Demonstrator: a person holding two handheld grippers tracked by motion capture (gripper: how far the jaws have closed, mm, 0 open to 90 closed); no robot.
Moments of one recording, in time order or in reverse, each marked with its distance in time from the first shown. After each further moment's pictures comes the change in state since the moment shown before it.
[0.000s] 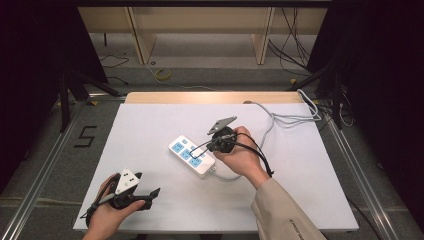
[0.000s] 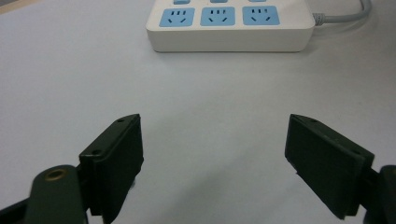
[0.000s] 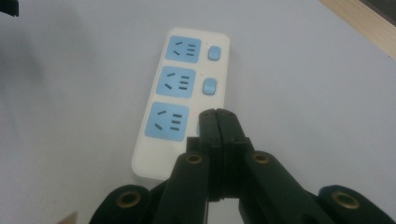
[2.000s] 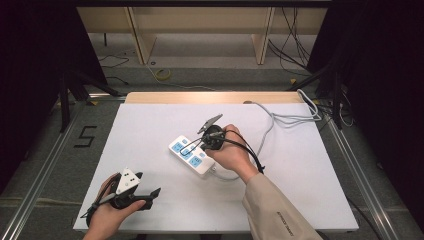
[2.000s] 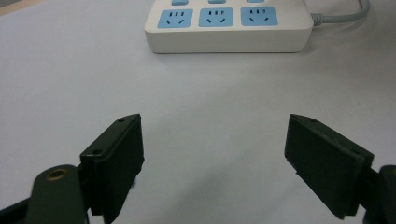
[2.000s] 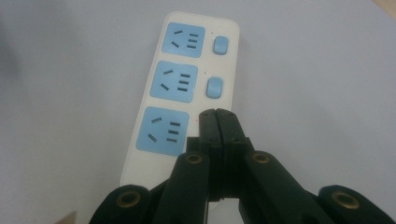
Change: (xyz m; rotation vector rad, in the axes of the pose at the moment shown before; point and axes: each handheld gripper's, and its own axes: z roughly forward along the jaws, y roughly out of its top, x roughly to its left) left arm -0.001 0.001 0.001 -0.002 -0.004 0.002; right arm -0.001 0.014 0.033 0.095 0.016 -0.012
